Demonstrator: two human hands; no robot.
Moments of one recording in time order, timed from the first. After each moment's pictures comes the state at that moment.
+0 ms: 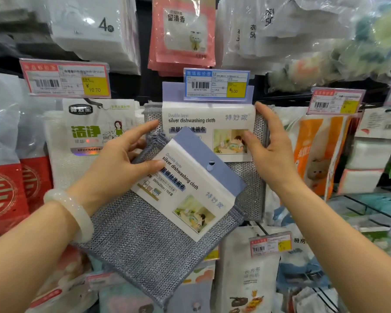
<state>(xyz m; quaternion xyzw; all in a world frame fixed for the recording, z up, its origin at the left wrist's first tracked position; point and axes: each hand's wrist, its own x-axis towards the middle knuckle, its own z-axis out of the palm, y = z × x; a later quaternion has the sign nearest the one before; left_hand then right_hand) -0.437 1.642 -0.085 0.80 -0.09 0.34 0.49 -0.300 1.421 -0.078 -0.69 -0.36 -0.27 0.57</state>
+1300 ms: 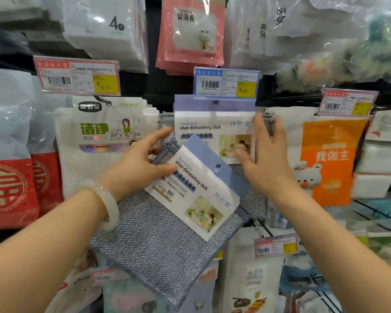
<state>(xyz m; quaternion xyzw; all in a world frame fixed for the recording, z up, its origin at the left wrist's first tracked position) -0.416 1.640 -0.089 0.81 0.01 0.27 0.52 -0.304 1.433 -0.087 -0.84 -0.30 -0.27 0.37</state>
